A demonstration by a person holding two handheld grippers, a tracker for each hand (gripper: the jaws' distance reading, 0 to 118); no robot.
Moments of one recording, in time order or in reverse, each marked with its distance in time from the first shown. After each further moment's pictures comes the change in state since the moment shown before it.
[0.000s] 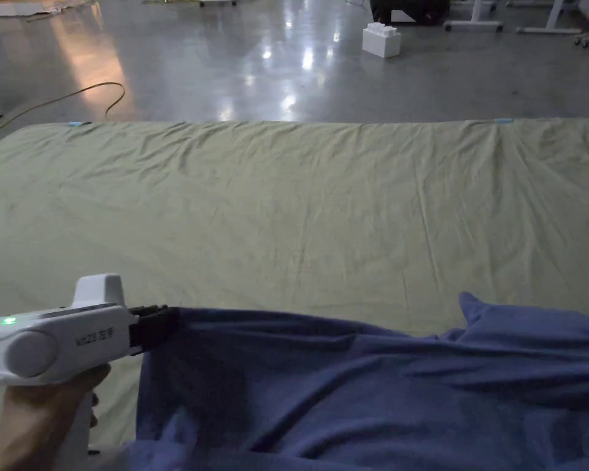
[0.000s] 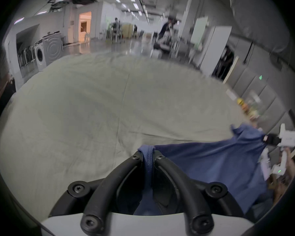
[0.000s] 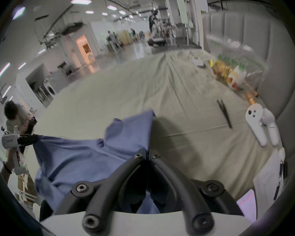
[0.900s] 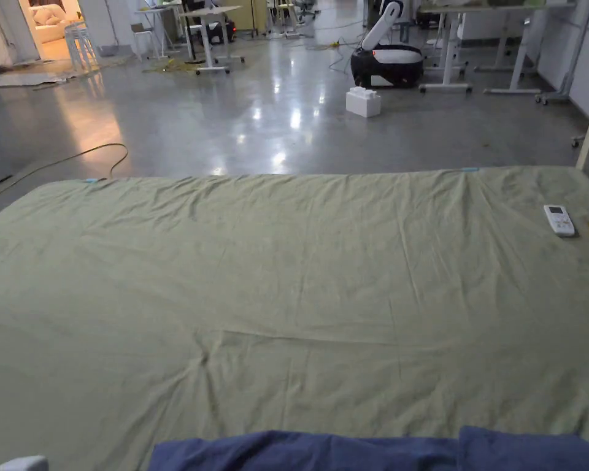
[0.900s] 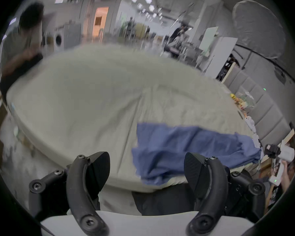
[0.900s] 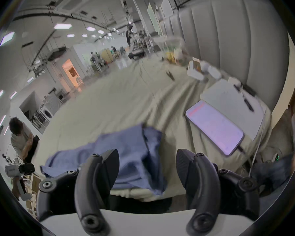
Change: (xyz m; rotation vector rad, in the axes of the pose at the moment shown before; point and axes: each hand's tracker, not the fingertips) left arm -0.002 -0.134 0.181 0.059 0.112 -0.070; right arm 0.001 -0.154 0.175 0.172 -0.102 -0.187
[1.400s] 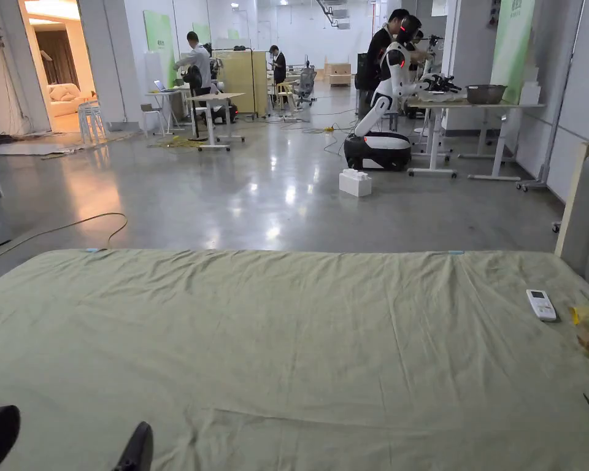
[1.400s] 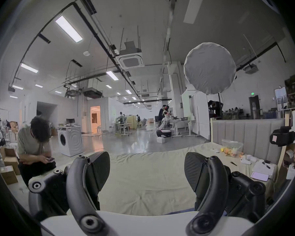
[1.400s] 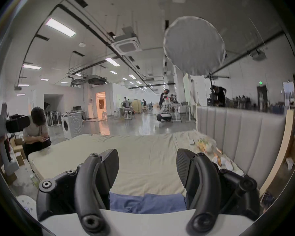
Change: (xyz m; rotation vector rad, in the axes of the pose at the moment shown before) left arm 0.139 0.045 0.164 0.724 0.088 -0.294; right arm -0.158 0.023 0.127 0.555 0.158 0.381
